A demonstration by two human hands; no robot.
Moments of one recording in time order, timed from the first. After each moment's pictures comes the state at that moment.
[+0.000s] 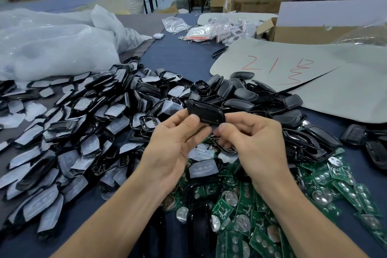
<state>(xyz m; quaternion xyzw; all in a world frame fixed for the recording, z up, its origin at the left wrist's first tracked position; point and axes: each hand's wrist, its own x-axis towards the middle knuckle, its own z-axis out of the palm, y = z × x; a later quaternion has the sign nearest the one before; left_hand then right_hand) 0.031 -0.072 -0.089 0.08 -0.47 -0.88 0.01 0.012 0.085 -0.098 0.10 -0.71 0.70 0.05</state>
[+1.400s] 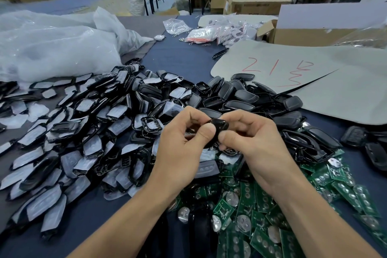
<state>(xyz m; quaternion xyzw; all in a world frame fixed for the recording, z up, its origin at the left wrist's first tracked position) 0.040 -0.065 -0.096 -0.04 -0.77 -0.61 0.16 0.009 0.093 -0.093 0.14 -0.63 0.76 -0.07</state>
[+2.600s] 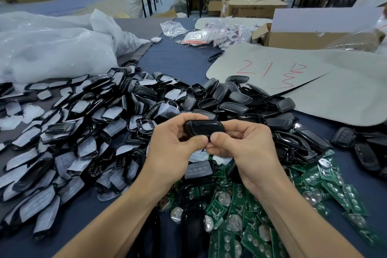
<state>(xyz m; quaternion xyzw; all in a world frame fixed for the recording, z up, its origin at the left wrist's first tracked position) 0.033 -0.073 -0.100 -0.03 -0.74 -0.67 0.12 0.014 0.088 -0.096 0.05 -0.61 0.79 -0.06</state>
